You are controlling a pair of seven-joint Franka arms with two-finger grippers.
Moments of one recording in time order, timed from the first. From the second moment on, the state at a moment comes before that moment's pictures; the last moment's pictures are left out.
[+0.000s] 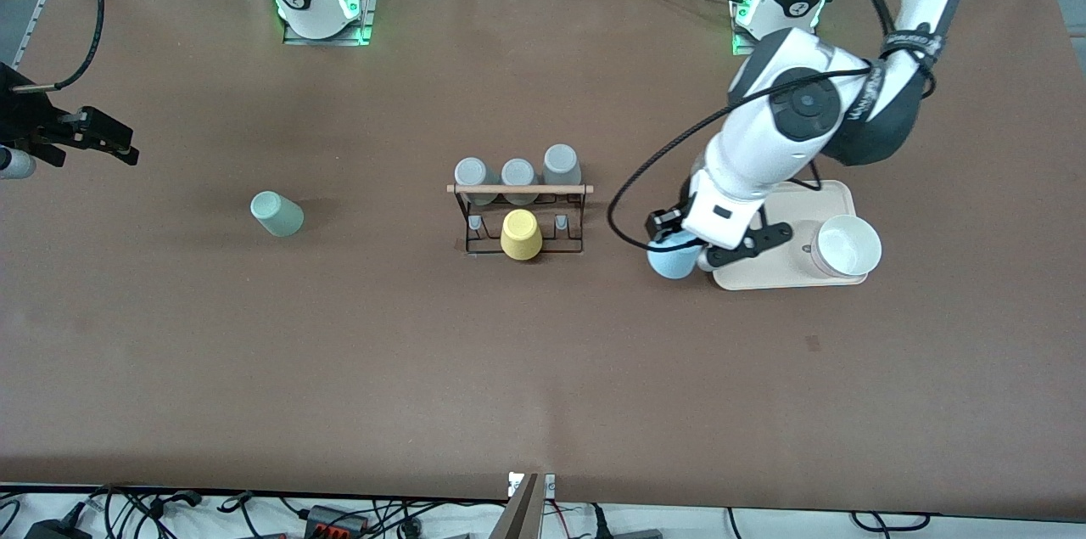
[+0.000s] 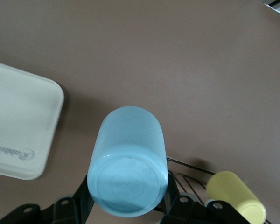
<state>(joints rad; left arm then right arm) -0.15 0.41 -0.39 -1.58 0.02 2.04 -0.93 -0.01 0.02 -0.05 -1.68 -0.02 1.71 -0.10</state>
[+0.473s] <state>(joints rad) -0.29 0.57 -0.39 -1.44 0.02 2.04 -1.17 -0.01 0.02 -0.05 -1.69 -0.02 1.71 -0.10</state>
